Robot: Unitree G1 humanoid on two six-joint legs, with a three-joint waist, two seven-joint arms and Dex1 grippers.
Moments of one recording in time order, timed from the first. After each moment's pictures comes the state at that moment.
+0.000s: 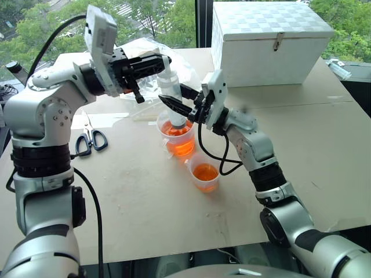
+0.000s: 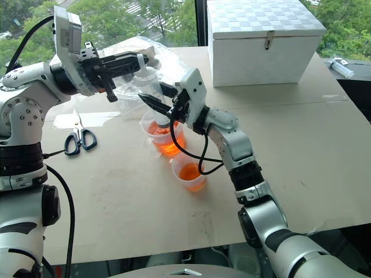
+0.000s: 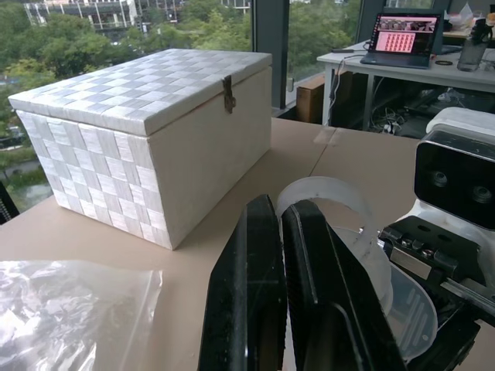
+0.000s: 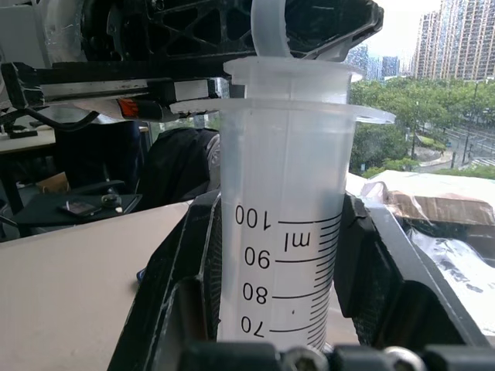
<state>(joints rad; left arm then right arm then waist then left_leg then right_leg) -0.86 0.80 0.15 0.00 -0.66 0.71 -0.95 -0.80 0.08 0.16 0.24 0.30 0.21 0.72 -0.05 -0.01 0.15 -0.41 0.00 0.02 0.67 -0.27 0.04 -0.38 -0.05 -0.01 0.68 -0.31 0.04</state>
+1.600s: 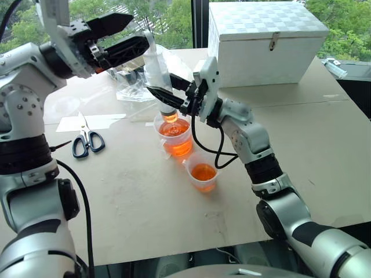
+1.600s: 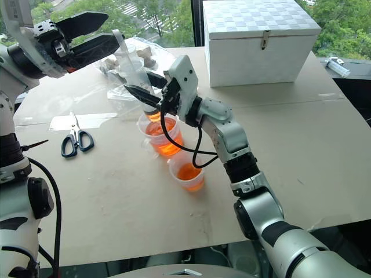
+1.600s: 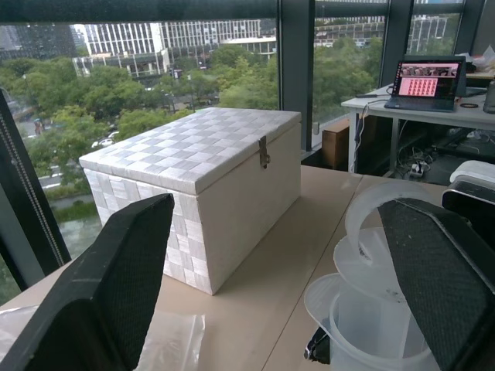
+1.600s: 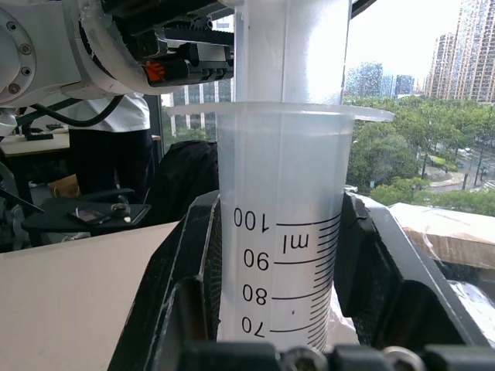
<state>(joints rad) -0.90 0.85 0.28 0.04 -0.70 0.71 -0.96 -0.91 0.10 0.14 0.28 0.32 0.21 0.73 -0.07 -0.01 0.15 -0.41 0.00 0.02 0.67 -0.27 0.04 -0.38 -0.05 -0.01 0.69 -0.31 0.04</state>
